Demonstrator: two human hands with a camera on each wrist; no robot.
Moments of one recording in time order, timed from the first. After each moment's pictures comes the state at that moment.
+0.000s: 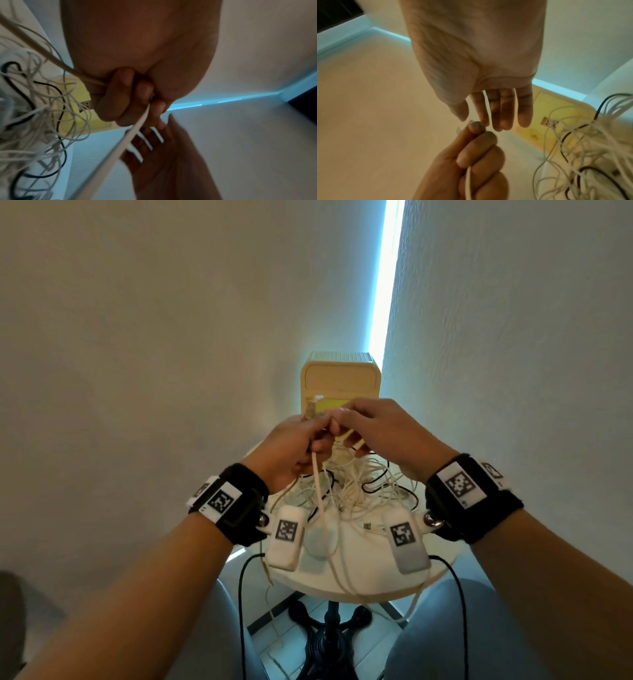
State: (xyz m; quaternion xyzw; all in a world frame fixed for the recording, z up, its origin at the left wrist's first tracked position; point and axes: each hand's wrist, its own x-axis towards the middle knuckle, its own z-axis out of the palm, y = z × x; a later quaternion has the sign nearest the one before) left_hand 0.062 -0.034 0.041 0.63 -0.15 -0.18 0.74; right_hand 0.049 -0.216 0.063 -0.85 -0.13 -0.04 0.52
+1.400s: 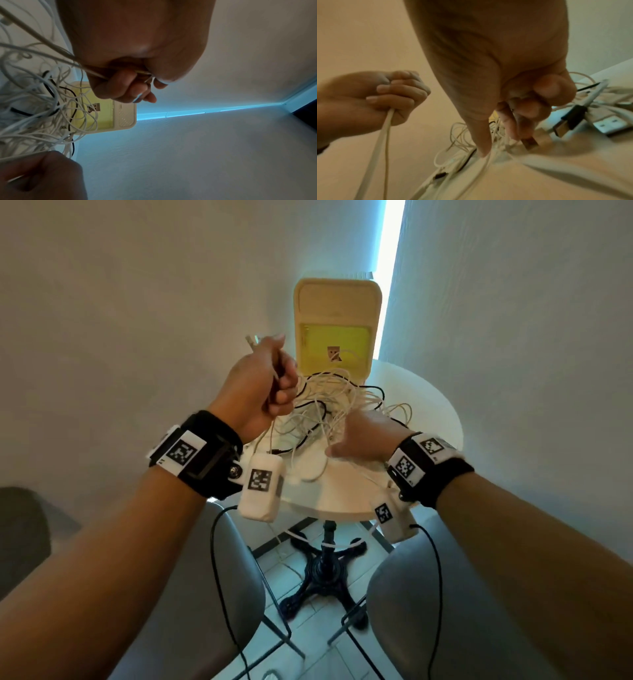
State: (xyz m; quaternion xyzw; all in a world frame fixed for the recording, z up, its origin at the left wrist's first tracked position) left_hand 0.021 -0.029 0.029 0.62 -0.02 -0.07 0.78; right_hand 0.041 -0.225 -0.041 -0.98 -0.10 0.10 0.12
